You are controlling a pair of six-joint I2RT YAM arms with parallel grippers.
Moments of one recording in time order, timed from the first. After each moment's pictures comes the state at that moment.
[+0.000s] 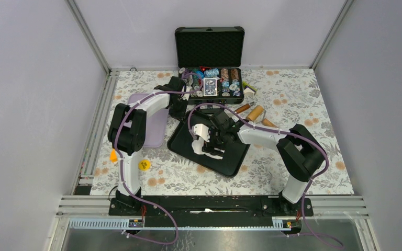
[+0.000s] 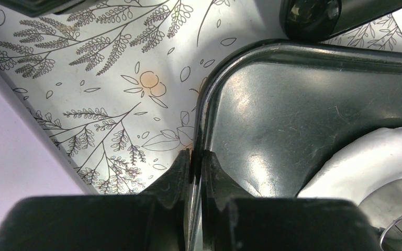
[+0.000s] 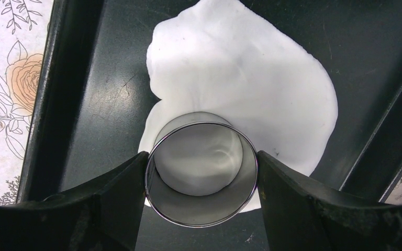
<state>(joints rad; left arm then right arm) -0.36 2.07 1.54 -0.67 0.14 -0.08 0.78 1.76 1.05 -0.35 -0.29 -0.66</state>
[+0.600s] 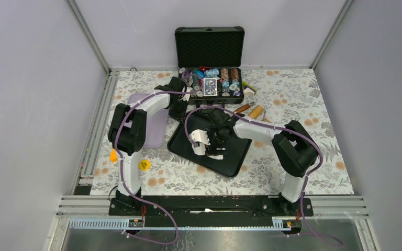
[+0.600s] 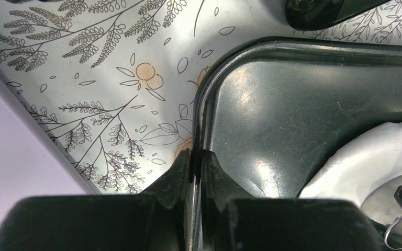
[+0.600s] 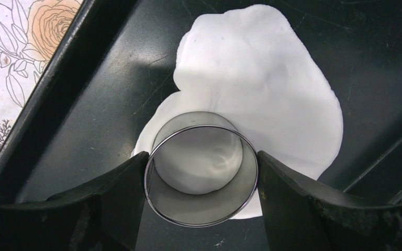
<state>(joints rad) -0.36 2.07 1.54 -0.69 0.15 -0.06 0.77 1.82 1.16 -0.54 -0.37 -0.98</state>
